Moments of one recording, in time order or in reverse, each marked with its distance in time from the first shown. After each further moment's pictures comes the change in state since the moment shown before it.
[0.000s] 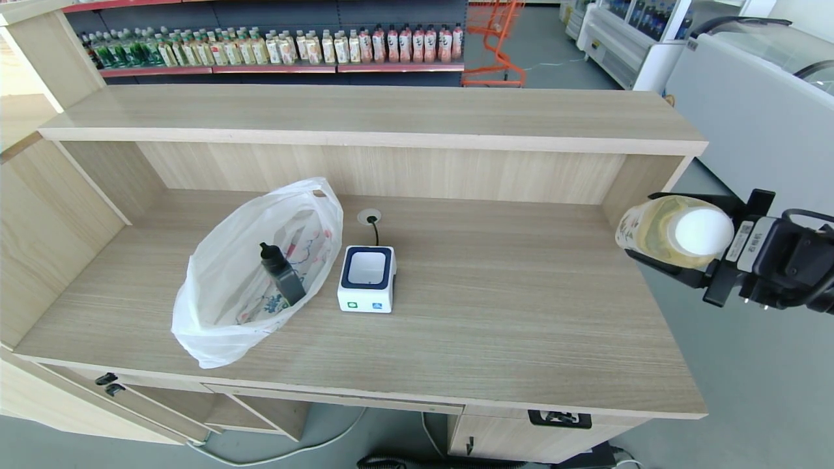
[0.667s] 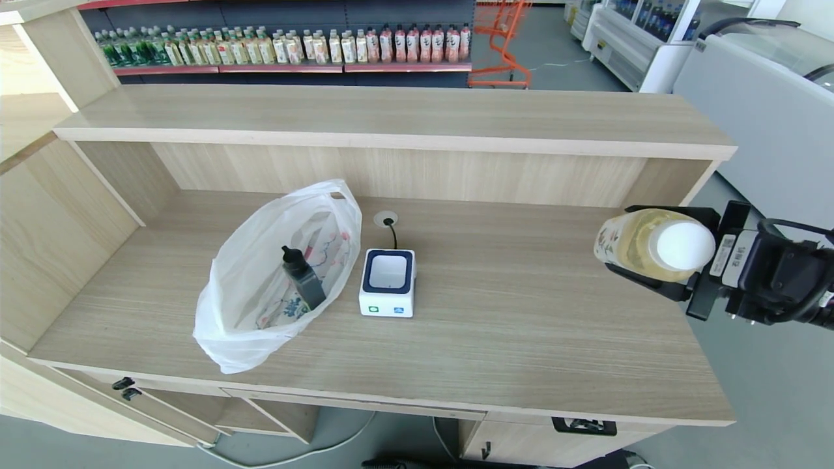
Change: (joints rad) left arm -0.001 0.000 0.000 0.000 0.000 -0.004; right arm 0.076 0.006 0.018 0.006 0.000 0.021
